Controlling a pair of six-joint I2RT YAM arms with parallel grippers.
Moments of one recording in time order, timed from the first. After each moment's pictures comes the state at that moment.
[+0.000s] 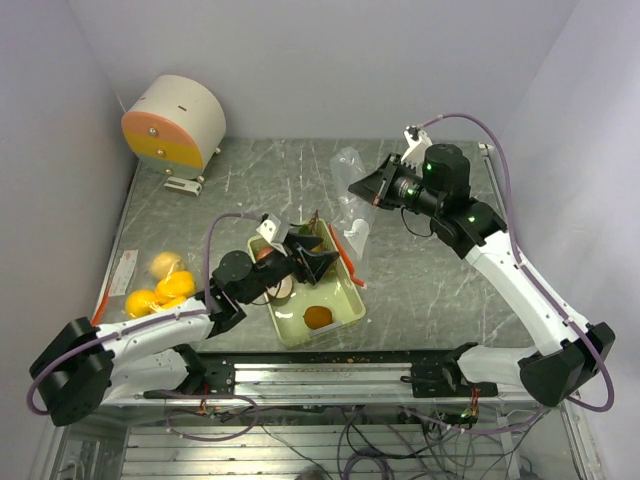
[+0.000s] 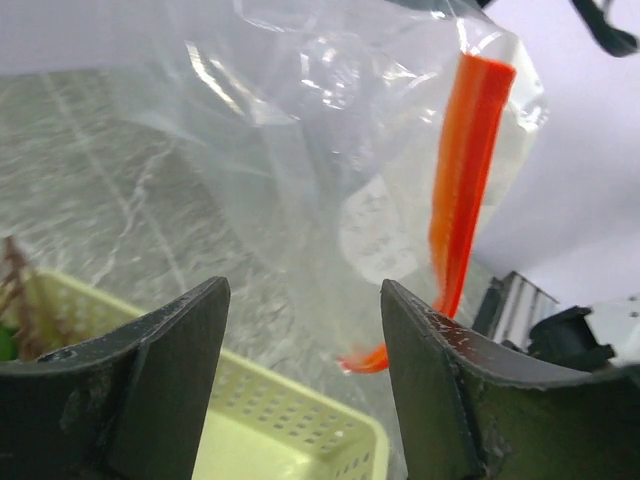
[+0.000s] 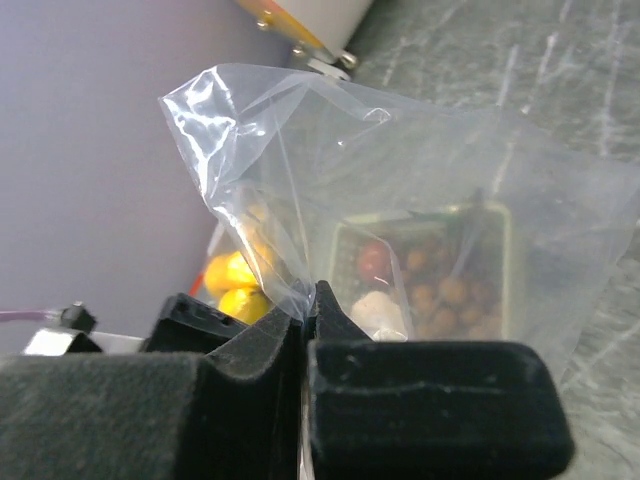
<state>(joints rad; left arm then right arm) -0.88 1.03 0.46 0.69 0.00 -0.38 0.52 1.24 1.29 -0.36 -0.24 0.66</state>
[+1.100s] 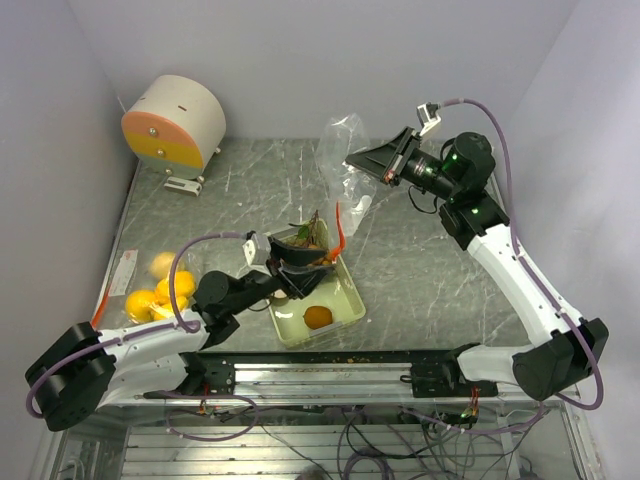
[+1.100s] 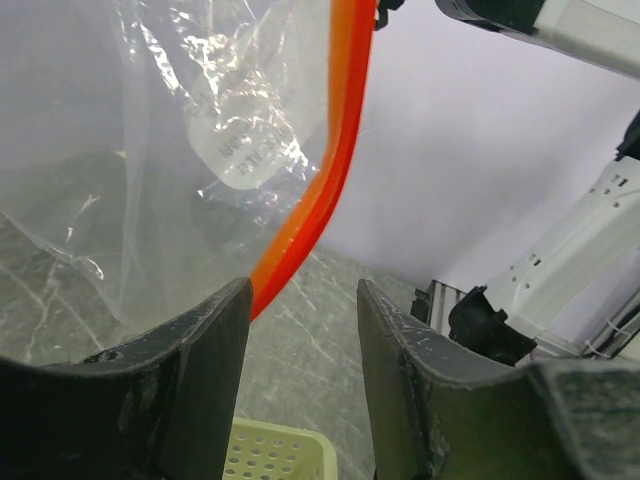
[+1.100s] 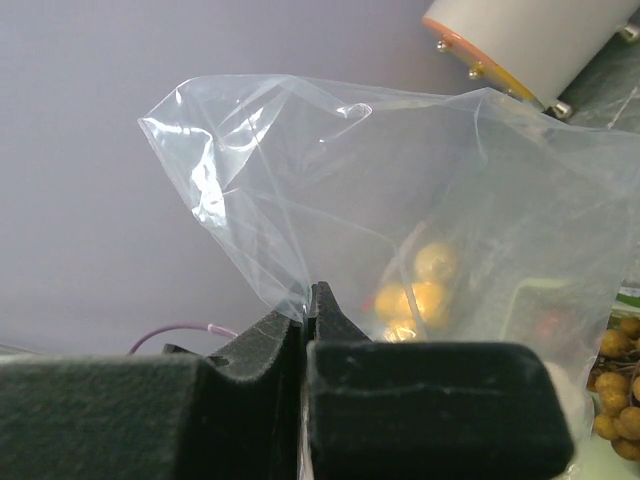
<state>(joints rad) -0.88 1.03 0.31 1.12 0.24 -0.40 0.39 1.28 1.28 0.07 -0.61 1.03</state>
